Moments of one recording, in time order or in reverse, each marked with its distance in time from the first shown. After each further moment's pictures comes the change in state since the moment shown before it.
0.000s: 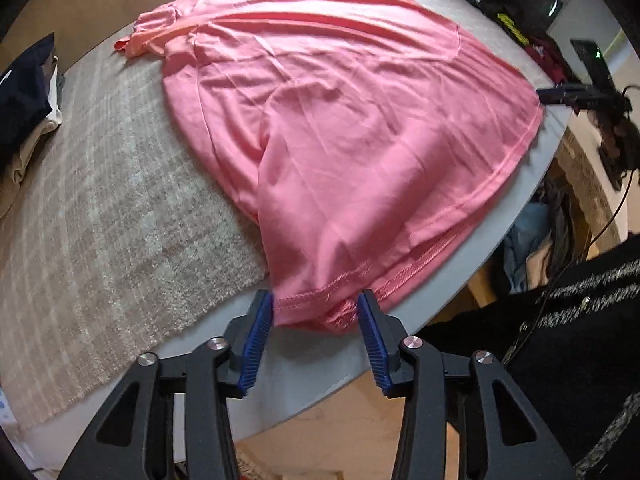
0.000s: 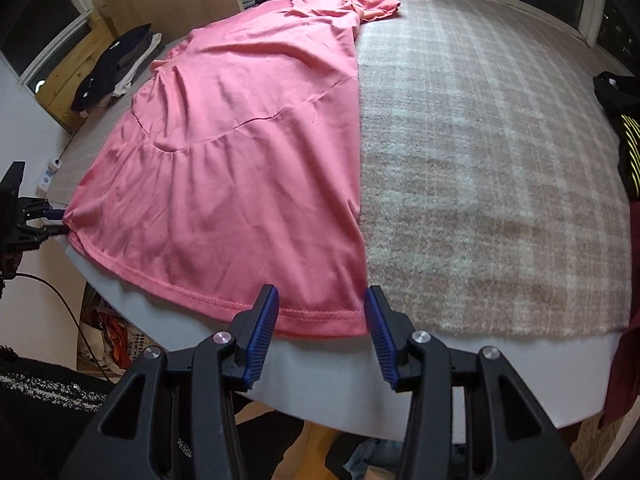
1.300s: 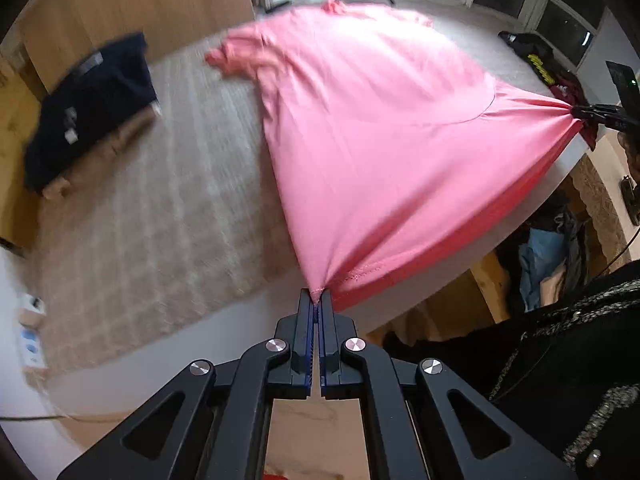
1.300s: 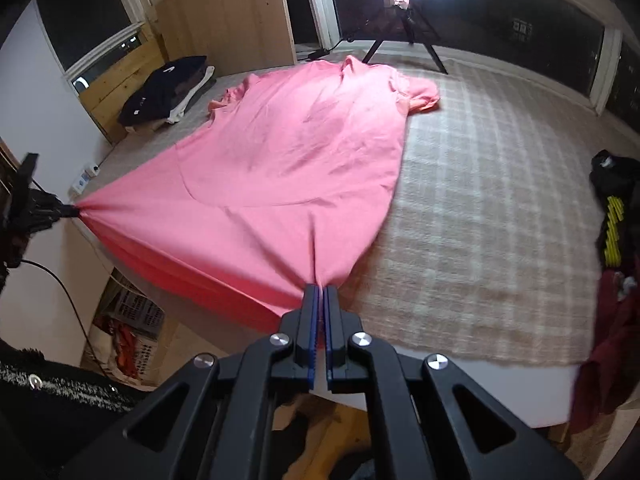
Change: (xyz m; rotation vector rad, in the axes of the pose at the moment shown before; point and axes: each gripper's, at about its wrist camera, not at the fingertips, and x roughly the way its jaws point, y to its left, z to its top) left arm -0.096 0.022 -0.037 -0.096 -0.081 0.158; right arm -0.078 0.061 0.015 -0.090 -0.125 0.016
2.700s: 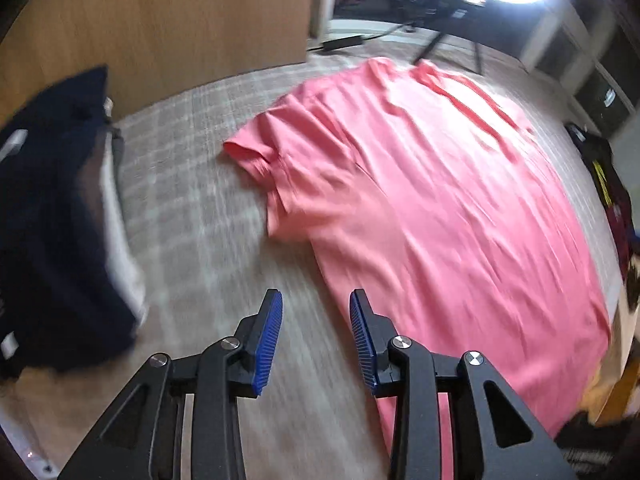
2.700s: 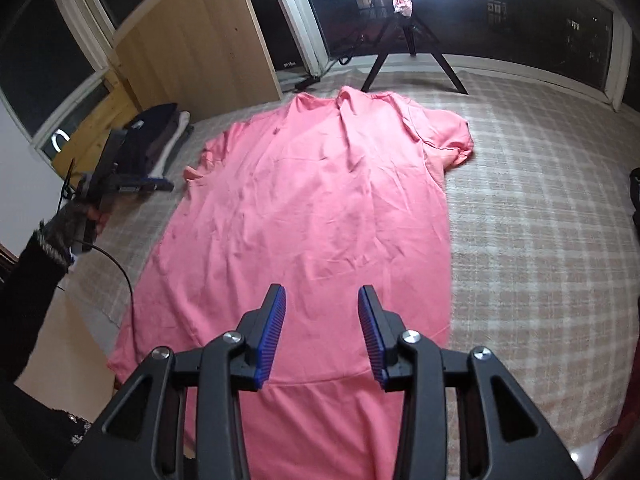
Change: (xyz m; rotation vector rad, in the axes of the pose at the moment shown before) left arm 0.150 0.130 0.247 -0.135 -0.017 -0.099; right arm 0.072 0.026 0.113 0.131 -0.048 0.011
